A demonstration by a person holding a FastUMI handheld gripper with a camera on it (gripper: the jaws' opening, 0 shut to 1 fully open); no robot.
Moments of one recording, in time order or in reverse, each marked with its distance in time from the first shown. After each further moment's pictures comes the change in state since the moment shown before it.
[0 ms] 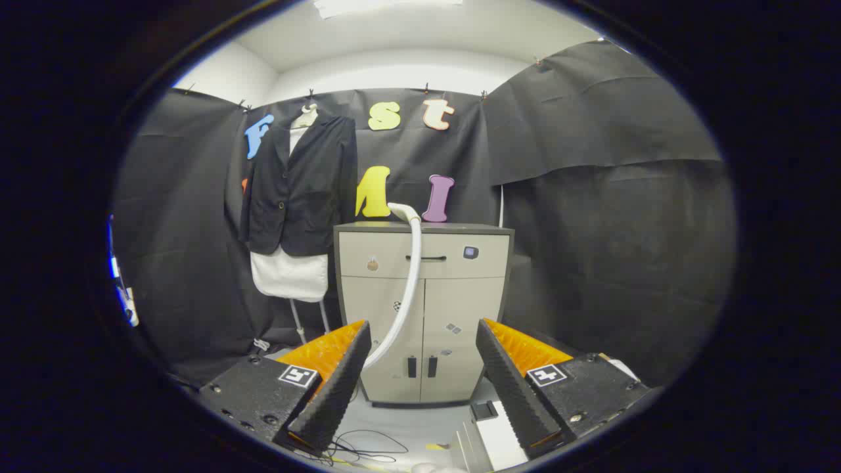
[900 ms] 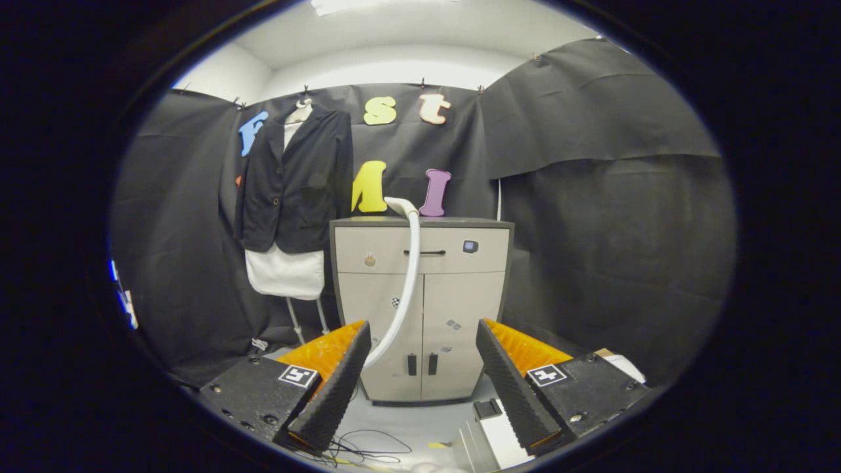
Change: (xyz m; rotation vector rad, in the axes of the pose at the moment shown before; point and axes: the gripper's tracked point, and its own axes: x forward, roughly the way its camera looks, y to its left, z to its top) arm 0.021 -0.002 0.002 0.022 0.016 -0.023
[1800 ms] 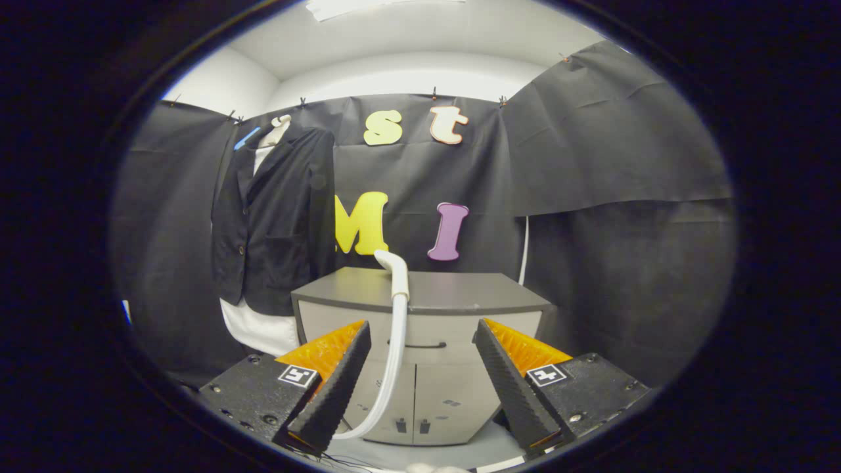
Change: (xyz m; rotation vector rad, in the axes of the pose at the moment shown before) arm 0.219 -0.038 0.180 -0.031 -0.092 0.128
